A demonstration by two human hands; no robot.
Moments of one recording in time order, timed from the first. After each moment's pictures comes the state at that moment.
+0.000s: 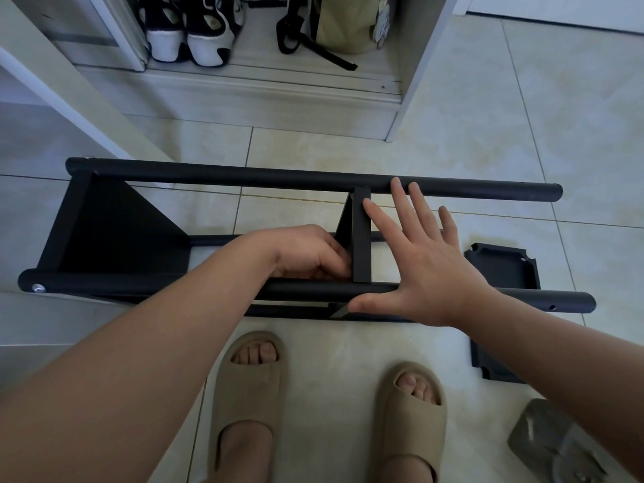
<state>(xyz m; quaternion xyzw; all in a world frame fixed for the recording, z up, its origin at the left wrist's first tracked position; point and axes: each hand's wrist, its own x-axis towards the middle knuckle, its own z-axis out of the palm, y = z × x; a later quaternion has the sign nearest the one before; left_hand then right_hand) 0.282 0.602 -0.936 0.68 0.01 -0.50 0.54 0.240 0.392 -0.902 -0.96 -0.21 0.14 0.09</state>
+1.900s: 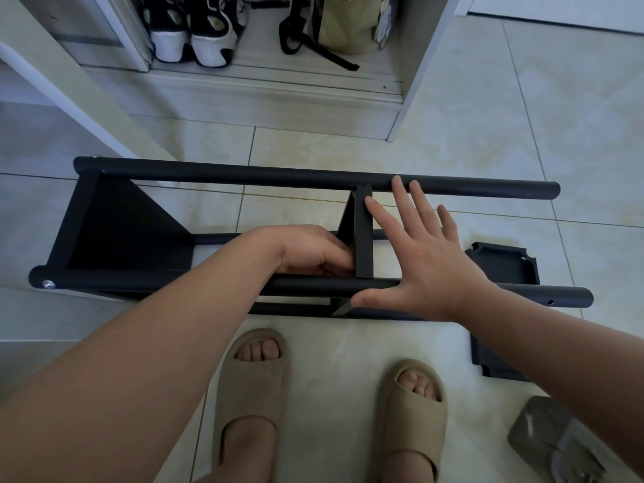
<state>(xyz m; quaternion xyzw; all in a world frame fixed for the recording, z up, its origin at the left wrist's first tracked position) 0.281 0.599 -0.930 0.67 0.02 -0.51 0.54 0.241 0.393 -0.899 -0.96 -0.21 0.15 0.08</state>
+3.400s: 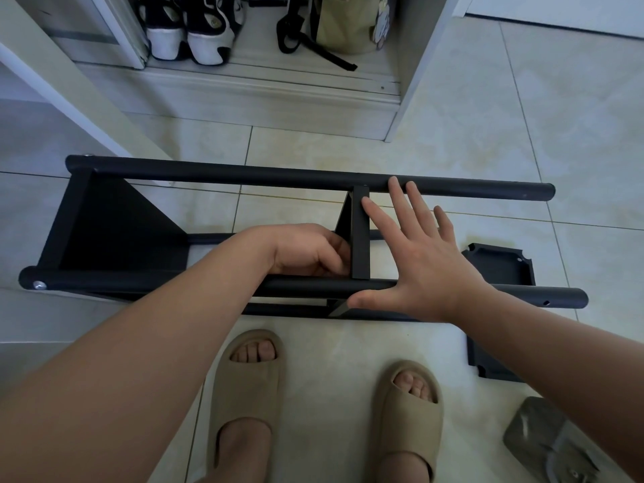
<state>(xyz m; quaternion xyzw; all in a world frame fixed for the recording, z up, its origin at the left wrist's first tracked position) 0.282 0.600 -0.928 0.64 0.02 -0.52 0.56 0.243 0.393 -0.901 -0.96 -0.21 0.14 0.08</state>
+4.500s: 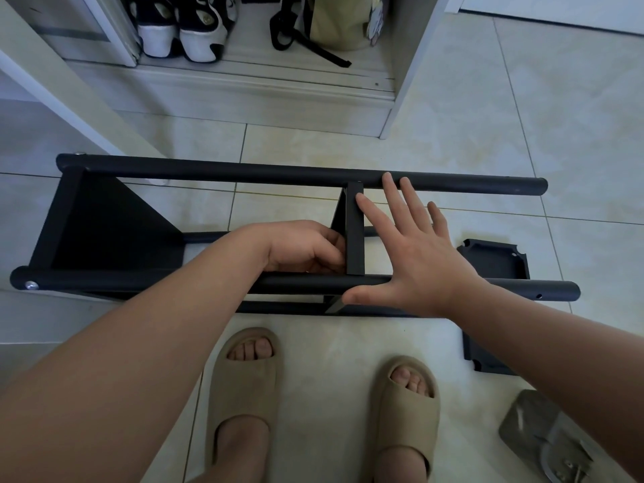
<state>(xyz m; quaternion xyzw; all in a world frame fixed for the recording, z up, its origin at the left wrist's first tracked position) 0.280 0.597 -0.926 0.66 0.01 -0.50 0.56 0.242 0.393 -0.900 -0.96 -0.21 0.15 0.09</state>
